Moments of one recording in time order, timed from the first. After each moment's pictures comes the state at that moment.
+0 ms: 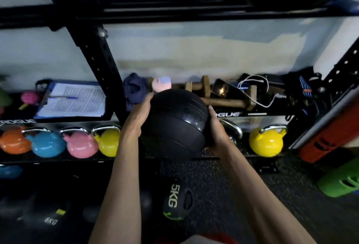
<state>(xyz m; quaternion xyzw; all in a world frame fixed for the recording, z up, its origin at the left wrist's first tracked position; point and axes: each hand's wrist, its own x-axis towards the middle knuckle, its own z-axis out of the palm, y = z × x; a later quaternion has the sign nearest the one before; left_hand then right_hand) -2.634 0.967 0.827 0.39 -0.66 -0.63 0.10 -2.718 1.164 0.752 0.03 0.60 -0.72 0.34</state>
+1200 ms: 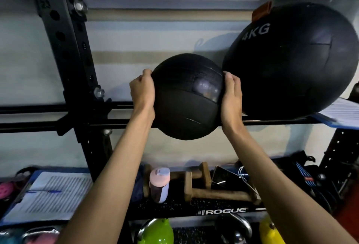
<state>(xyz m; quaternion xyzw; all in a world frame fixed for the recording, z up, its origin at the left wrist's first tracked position) -2.773 0.926 1.090 0.19 -0.59 -0.68 0.39 -2.843 1.098 1.052 -0.21 0.61 -0.74 -0.20</state>
